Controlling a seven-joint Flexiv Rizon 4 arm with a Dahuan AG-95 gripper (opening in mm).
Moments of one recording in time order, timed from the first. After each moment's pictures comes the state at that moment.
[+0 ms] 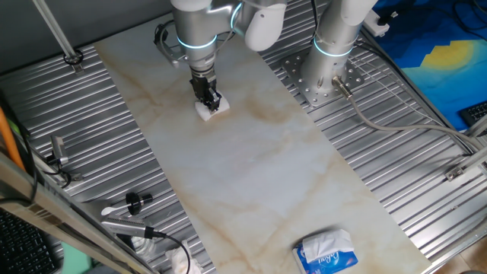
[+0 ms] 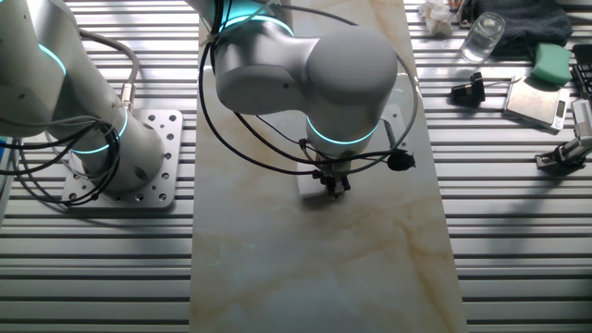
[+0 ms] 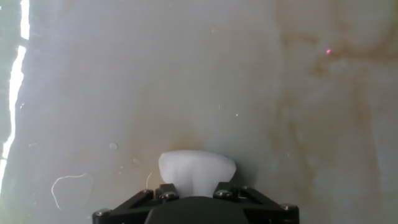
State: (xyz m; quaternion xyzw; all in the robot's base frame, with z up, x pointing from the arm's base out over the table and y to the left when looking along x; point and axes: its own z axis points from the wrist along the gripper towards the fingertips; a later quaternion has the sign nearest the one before) arm 0.426 -0.050 0.011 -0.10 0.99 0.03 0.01
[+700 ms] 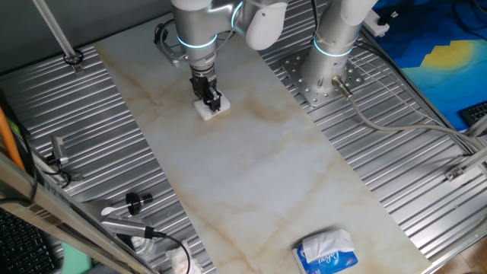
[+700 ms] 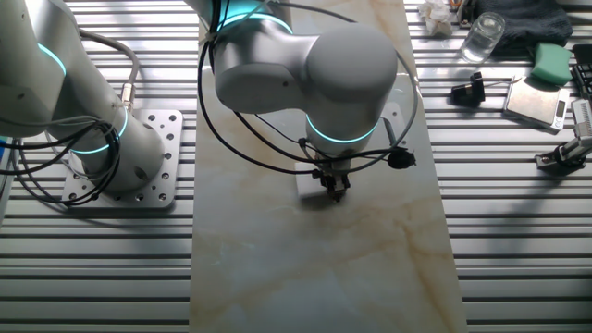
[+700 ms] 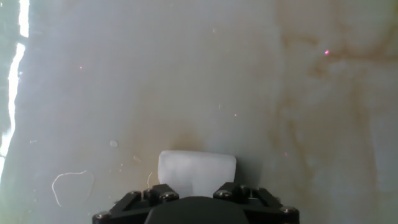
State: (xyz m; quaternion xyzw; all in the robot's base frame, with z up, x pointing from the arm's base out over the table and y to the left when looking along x) arm 0.426 -0.051 0.014 -0.11 0.99 0.03 0.01
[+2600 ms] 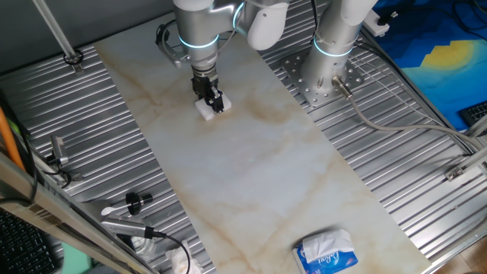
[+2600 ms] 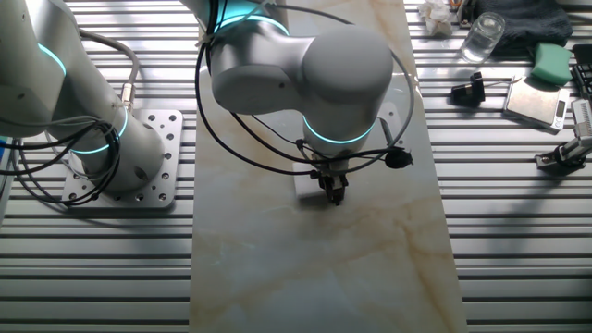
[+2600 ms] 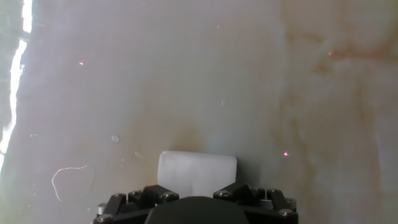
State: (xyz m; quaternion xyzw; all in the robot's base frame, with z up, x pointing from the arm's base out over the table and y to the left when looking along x) arm 0.422 -0.050 0.012 -0.12 0.99 0.03 0.01
